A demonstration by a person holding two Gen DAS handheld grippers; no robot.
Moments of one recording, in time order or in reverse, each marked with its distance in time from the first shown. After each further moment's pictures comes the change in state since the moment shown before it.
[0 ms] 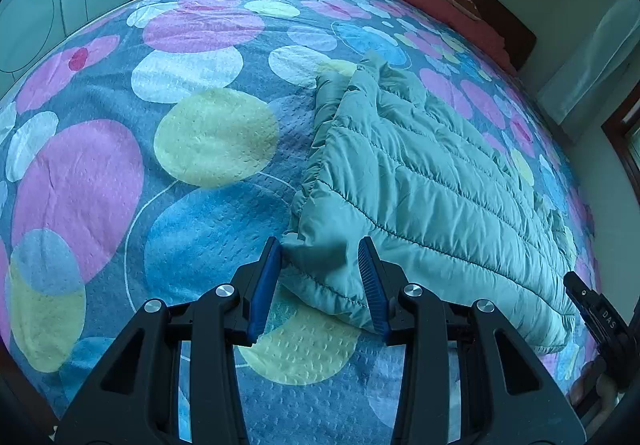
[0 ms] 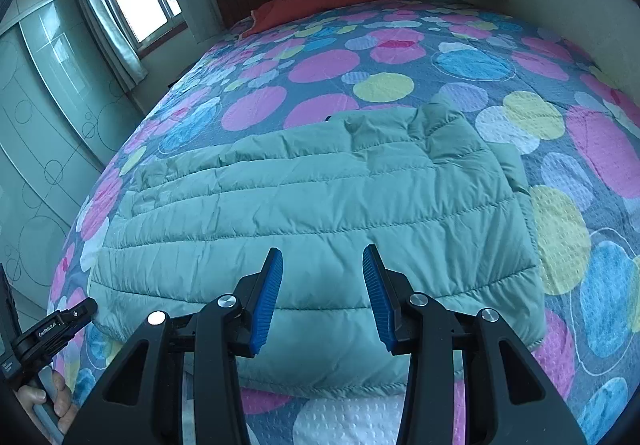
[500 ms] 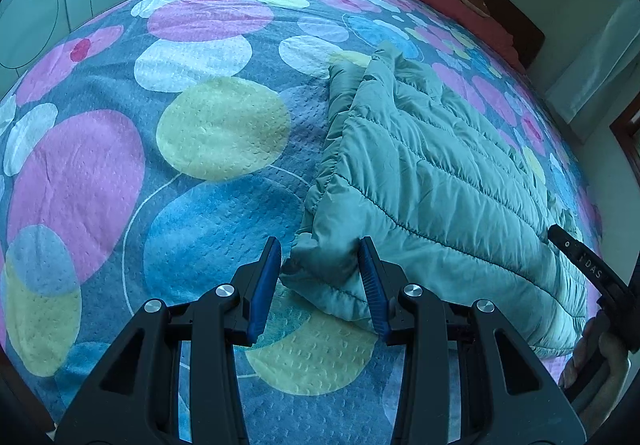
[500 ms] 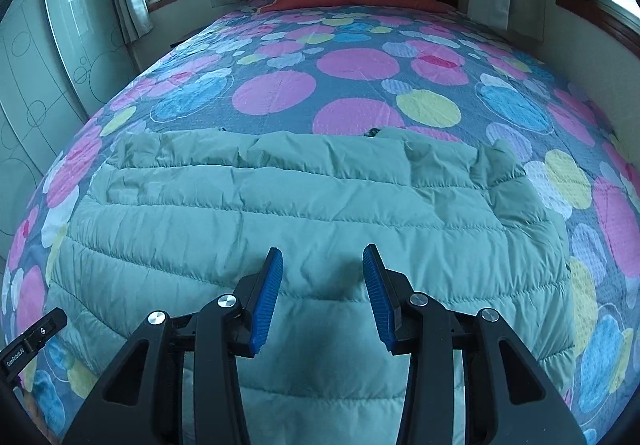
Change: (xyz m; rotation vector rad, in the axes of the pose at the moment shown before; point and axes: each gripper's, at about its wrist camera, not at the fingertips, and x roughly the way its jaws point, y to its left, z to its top) left arm 0.014 0.008 -0.002 -0.009 0.015 0.022; right arm 0.052 0.061 0.024 -0.207 0.020 -0.118
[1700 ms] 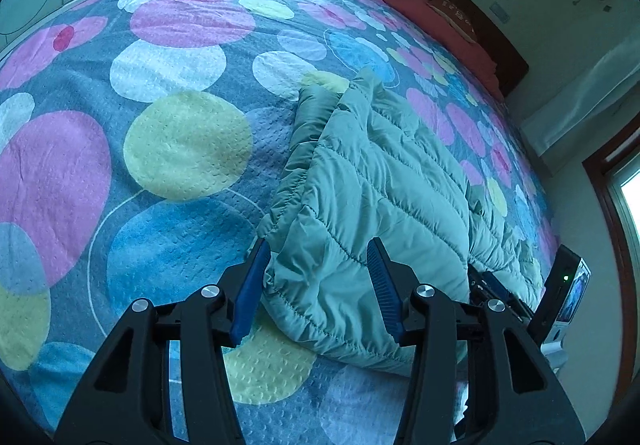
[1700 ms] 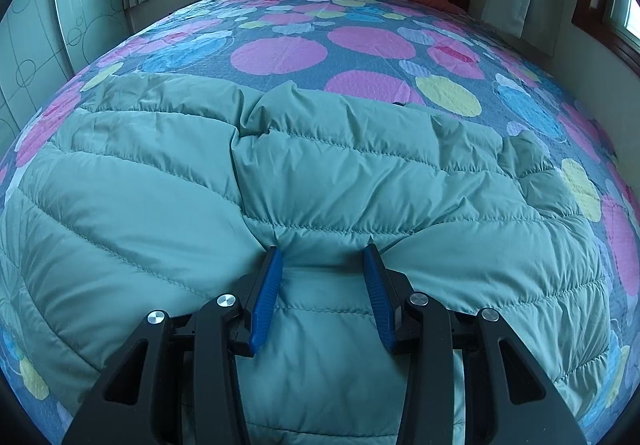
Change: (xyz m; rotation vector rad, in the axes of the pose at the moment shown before) left arm -0.007 -0.010 0.021 -0.103 -0.013 -0.144; right arm 0.039 0.016 -0.016 -0.078 0.047 -0.066
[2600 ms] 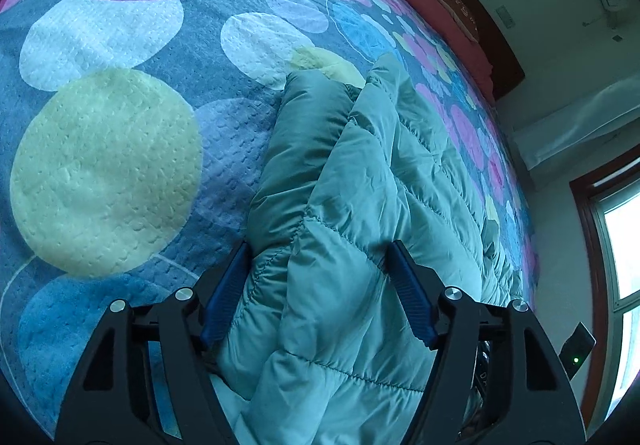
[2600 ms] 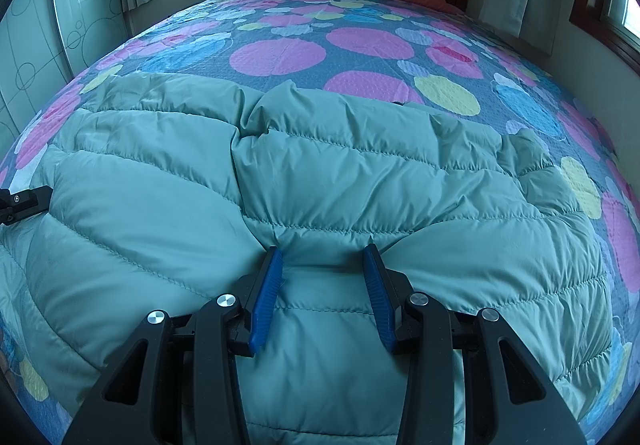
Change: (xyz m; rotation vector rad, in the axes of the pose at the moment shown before) left arm 0.085 0.014 0.040 -0.077 0.092 -0.109; right arm 0.000 -0.002 -0.001 0.001 -0.005 0.002
